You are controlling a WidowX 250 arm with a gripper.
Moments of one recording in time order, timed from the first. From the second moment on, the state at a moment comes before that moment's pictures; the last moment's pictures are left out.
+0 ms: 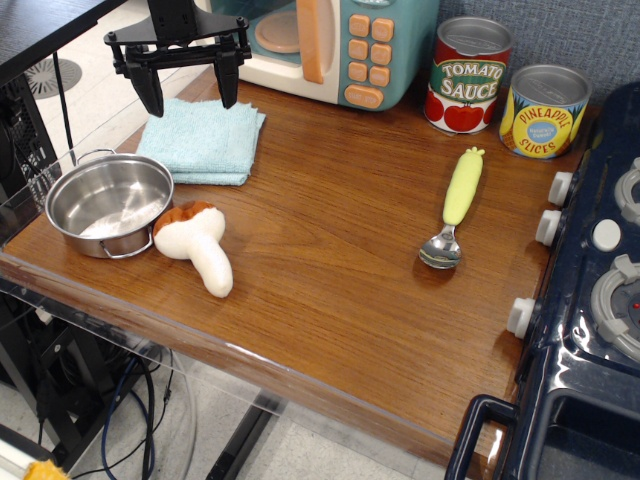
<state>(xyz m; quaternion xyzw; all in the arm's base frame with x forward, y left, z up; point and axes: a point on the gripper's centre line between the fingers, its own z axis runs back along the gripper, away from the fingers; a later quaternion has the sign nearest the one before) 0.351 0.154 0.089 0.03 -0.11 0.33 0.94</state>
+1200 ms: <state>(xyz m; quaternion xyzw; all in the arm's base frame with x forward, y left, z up) 0.398 0.044 0.091 -0.05 -0.11 0.10 0.99</state>
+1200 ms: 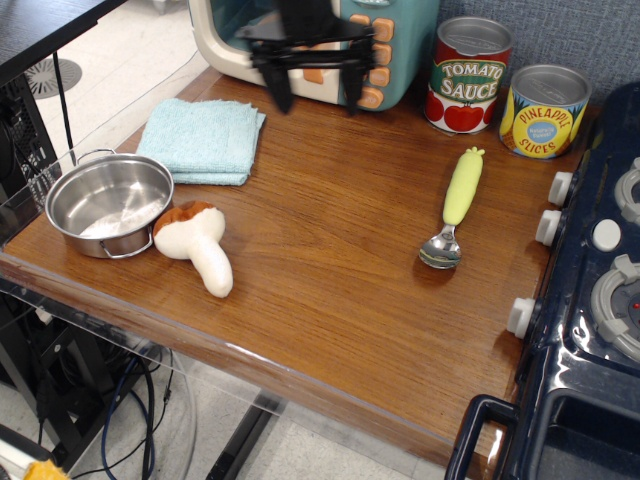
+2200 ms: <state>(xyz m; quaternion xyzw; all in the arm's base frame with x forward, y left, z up) 0.426 -0.049 0.051 -0.05 -0.07 0.04 1.00</state>
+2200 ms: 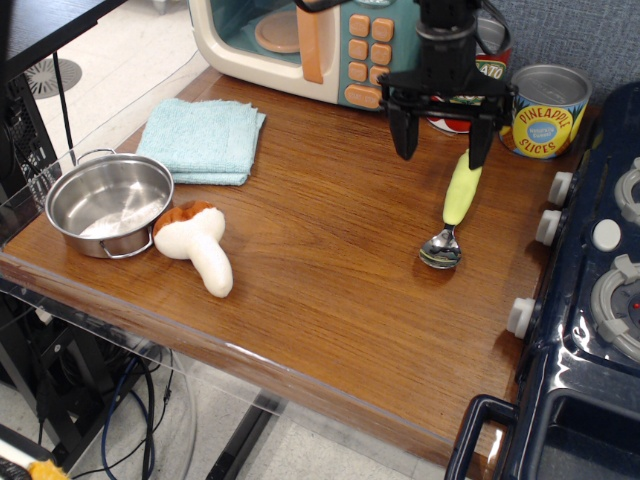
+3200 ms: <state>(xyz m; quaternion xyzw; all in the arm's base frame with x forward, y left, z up) 0.428 -0.059 0.014 -0.05 -0.04 0.06 1.00</state>
